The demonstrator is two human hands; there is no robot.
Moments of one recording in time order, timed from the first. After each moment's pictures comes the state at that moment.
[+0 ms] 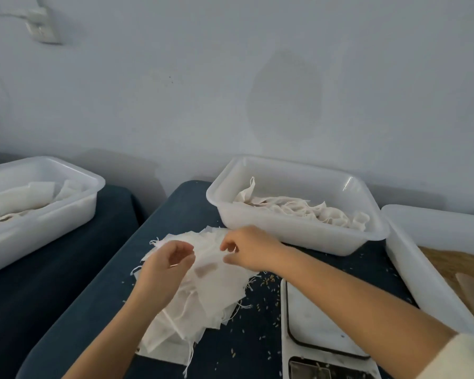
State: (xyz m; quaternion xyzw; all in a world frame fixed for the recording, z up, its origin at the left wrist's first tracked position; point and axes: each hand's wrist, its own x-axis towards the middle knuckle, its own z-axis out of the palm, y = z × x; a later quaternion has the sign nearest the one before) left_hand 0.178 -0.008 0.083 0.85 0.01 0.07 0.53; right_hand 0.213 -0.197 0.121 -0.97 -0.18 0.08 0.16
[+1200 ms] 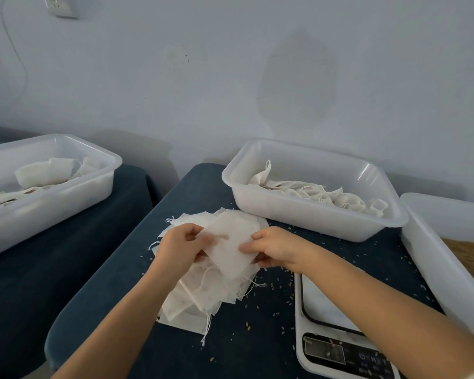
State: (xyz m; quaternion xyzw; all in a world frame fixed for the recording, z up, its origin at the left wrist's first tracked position) left_hand 0.184 -0.004 0.078 0.78 0.05 -0.02 0.63; right_hand 0.196 -0.204 0.093 -0.80 0.01 0.25 0.55
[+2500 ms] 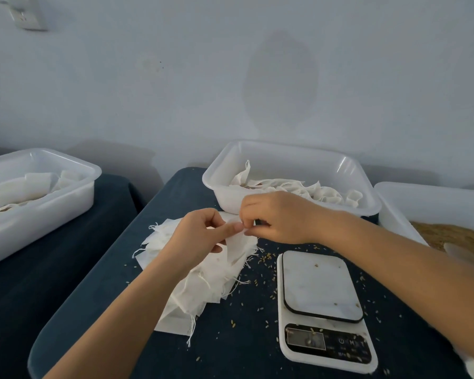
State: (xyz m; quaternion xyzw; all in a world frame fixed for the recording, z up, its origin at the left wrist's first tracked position) left_hand 0.178 -0.053 0.121 0.81 -0.11 -0.02 0.58; right_hand 0.168 -0.239 0.175 -0.92 -0.38 -0.09 0.09
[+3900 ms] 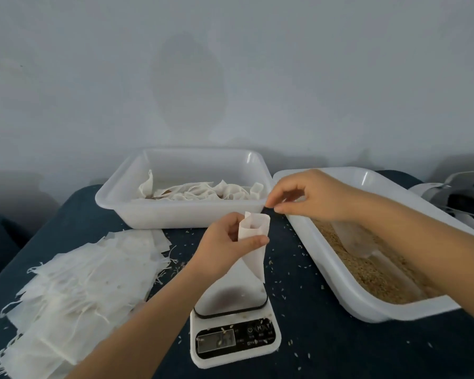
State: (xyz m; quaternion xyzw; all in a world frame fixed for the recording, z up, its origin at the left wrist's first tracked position) left_hand 0.148 -0.223 0.108 0.70 -0.32 -0.14 0.62; right_hand 0.074 -0.404 0.215 -0.95 -0.10 -0.04 0.30
